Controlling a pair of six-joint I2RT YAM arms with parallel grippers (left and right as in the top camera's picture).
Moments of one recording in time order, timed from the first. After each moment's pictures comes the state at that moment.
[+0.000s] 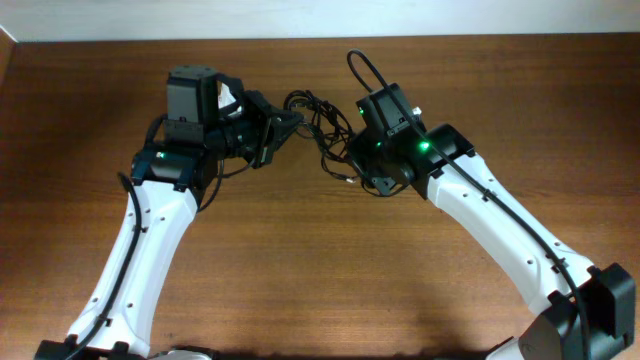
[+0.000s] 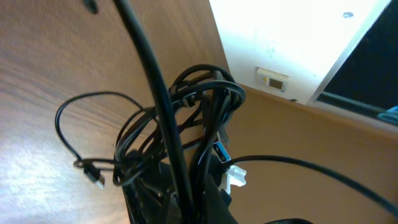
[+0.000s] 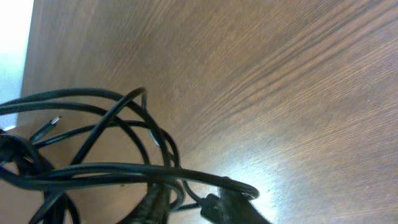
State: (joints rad) left arm -0.15 1.46 1.29 -0.48 0.68 -1.29; right arm 0.53 1.68 1.46 -0.82 -0.10 1.35
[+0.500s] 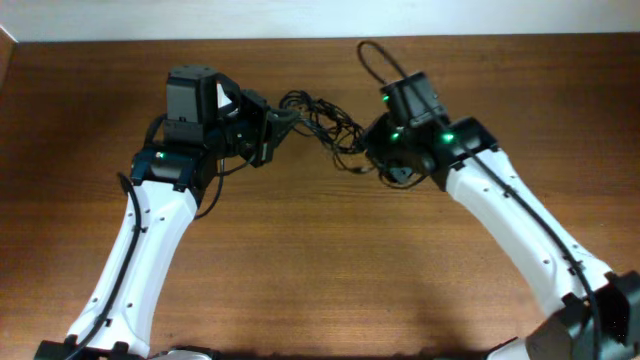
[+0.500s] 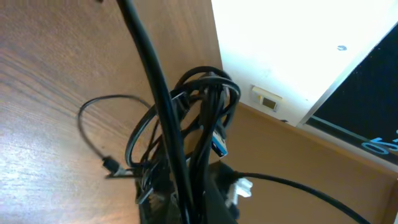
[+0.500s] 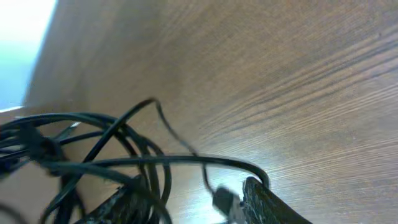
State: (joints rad) left arm -0.15 1.46 1.29 -0.47 0.63 -1.41; right arm 0.44 1.65 1.46 -0.80 -0.21 1.17
